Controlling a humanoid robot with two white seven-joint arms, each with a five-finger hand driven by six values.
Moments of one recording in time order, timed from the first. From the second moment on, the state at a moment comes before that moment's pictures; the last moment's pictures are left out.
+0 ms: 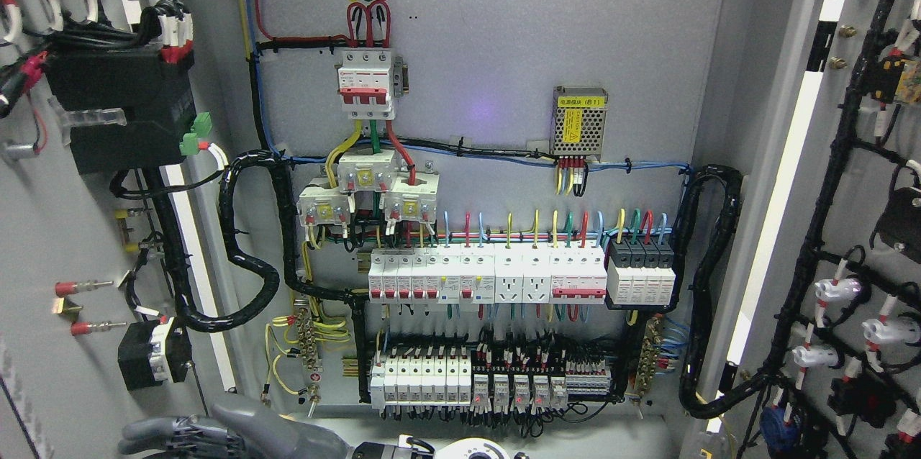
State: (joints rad) left arm -0.02 -0.11 0.00 0.09 0.00 -0.14 -0.07; right arm -0.66 0.13 0.66 -1.57 -0.60 0.48 0.55
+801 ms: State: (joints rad) left arm 0.01 -0.10 0.00 0.03 0.00 -0.16 -0.08; right arm -0.21 -0.09 0.41 -1.76 -0.60 -0.03 0.50
